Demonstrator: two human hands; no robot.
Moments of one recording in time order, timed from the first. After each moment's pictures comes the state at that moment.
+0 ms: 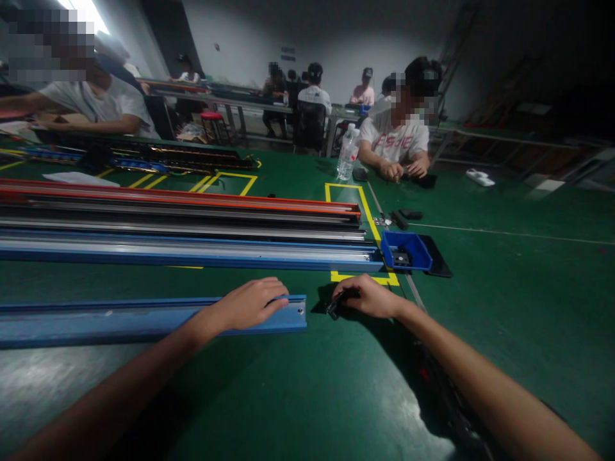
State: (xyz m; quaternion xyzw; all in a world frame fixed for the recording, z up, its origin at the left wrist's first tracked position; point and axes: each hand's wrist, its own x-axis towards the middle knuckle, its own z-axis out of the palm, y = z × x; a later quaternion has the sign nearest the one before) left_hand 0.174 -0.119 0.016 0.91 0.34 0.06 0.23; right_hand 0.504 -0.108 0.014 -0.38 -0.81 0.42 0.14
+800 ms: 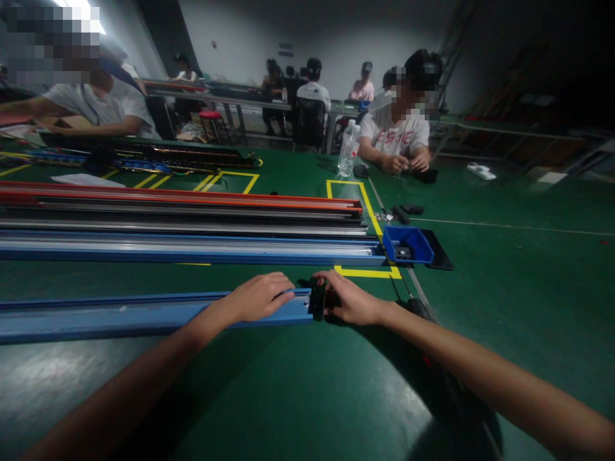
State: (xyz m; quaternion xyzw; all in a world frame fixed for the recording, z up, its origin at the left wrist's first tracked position) left_hand 0.172 -0.115 0.004 0.93 0.32 0.10 0.18; right_hand 0.461 -0.126 -0.012 -0.33 -0.84 0.37 0.21
